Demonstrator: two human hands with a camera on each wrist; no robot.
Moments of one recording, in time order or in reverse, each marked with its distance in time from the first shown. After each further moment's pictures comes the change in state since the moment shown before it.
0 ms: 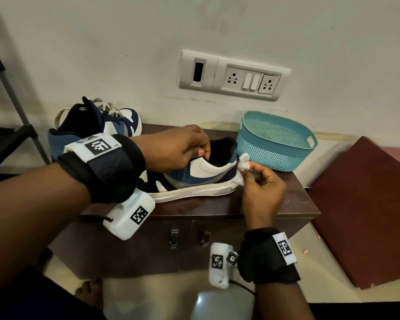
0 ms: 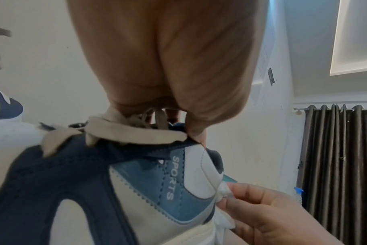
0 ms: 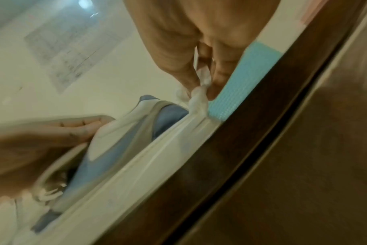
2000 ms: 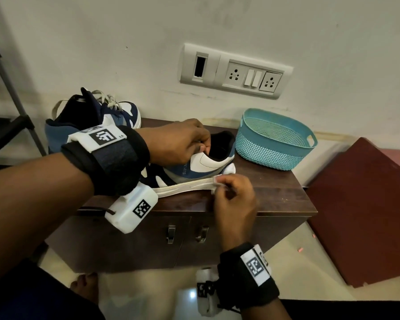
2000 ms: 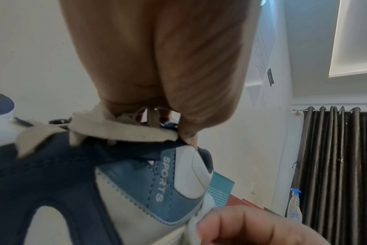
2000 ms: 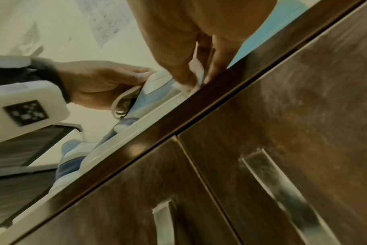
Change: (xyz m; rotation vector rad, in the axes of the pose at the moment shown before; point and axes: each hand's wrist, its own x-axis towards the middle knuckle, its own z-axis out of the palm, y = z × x) left_hand 0.008 0.000 0.002 0.044 0.004 -0.050; right_hand -0.054 -0.010 0.006 -0.235 -0.198 -0.229
